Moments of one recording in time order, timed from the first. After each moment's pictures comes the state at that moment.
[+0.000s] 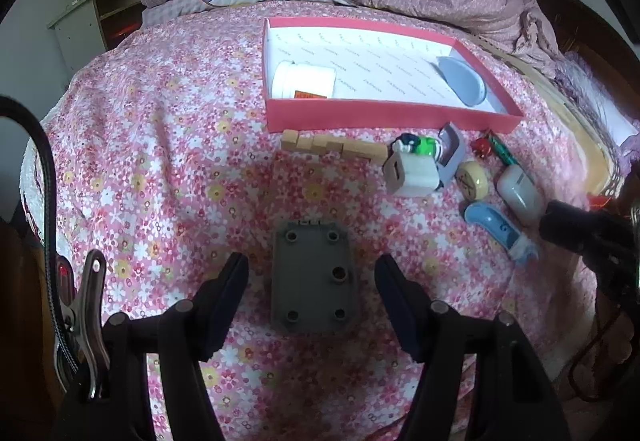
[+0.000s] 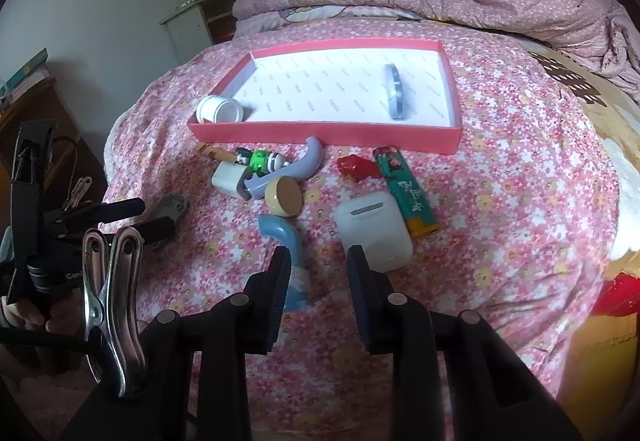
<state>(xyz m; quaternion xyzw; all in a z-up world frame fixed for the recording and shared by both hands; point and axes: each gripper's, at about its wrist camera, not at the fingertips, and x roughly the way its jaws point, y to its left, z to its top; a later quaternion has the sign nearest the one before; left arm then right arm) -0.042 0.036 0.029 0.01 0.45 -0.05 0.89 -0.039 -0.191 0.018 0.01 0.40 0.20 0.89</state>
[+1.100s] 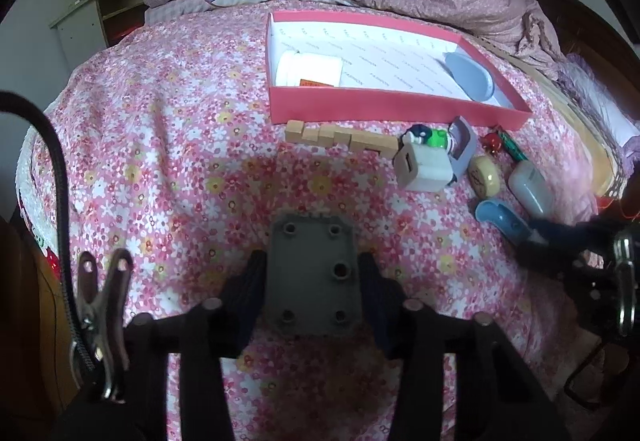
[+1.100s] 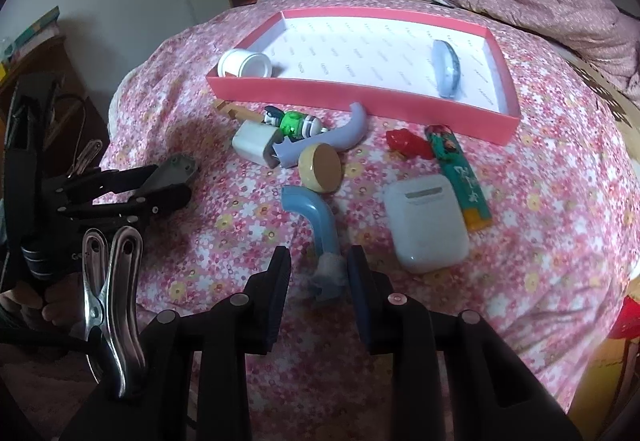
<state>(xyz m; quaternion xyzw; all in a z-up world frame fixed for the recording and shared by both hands) -0.038 0.040 0.016 0.01 0.44 -0.05 0.90 -0.032 -0.156 -0.003 -0.05 0.43 0.22 0.87</state>
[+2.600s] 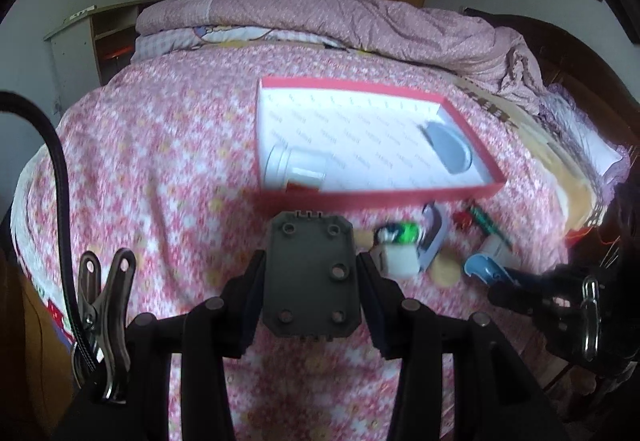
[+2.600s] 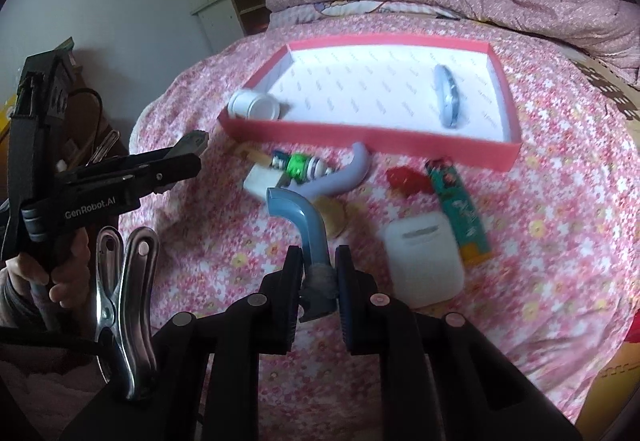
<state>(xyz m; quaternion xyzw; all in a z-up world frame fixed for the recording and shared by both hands) -0.011 0.041 0.070 -0.02 0.39 -0.08 0.92 -0.022 -0.172 0.020 0.01 0.40 0.25 0.88</state>
